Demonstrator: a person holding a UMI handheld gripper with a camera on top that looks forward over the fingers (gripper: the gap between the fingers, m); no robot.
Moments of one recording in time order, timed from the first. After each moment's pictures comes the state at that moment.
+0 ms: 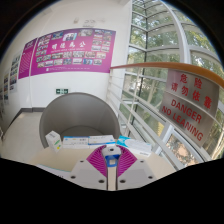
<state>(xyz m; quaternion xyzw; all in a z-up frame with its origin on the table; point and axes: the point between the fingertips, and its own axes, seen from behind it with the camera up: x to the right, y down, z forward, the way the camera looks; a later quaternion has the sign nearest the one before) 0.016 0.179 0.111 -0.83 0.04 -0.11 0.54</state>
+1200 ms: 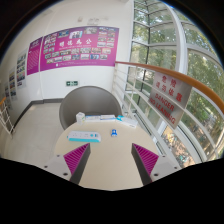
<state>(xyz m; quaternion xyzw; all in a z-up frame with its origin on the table) -0.029 -0.101 0.210 -0.87 0.02 -0.07 0.48</state>
